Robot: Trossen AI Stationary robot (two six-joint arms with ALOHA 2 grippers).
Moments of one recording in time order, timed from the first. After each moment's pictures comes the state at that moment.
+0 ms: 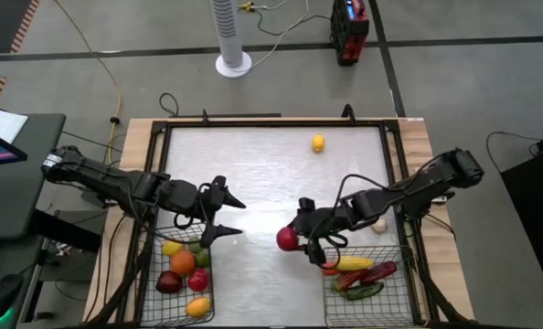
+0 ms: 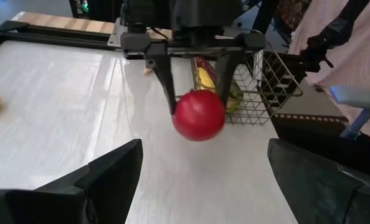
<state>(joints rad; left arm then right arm) -0.28 1.11 0.95 -0.26 -0.12 -0.26 0.34 1.51 1.09 -0.26 0.10 0.18</state>
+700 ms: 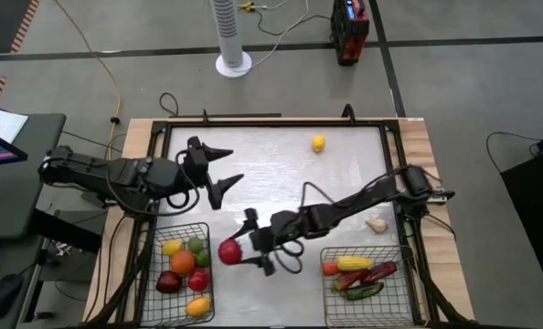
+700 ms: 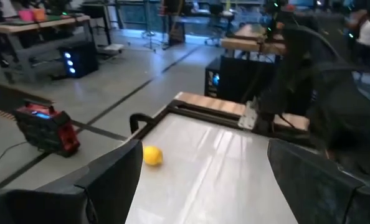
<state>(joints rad) -0.21 1.06 1.10 -0.26 -0.65 -0.17 0.28 1.98 1.41 0.35 -0.03 -0.16</state>
